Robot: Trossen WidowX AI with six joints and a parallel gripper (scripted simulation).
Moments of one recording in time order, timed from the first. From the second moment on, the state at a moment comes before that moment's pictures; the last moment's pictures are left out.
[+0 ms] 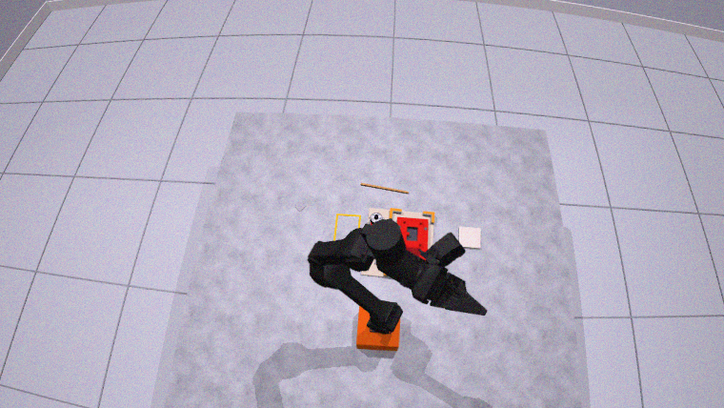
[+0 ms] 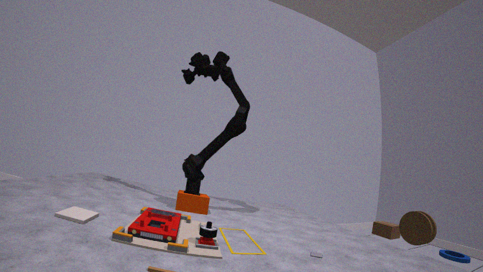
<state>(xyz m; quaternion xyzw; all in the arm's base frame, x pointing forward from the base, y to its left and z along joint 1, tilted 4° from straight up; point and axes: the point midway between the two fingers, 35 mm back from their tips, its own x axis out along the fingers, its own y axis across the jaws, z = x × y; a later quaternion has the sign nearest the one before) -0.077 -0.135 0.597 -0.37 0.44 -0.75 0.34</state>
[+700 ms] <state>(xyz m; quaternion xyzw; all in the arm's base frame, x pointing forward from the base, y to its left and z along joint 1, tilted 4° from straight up) 0.037 -0.295 0.488 -0.26 0.37 -0.58 0.67</state>
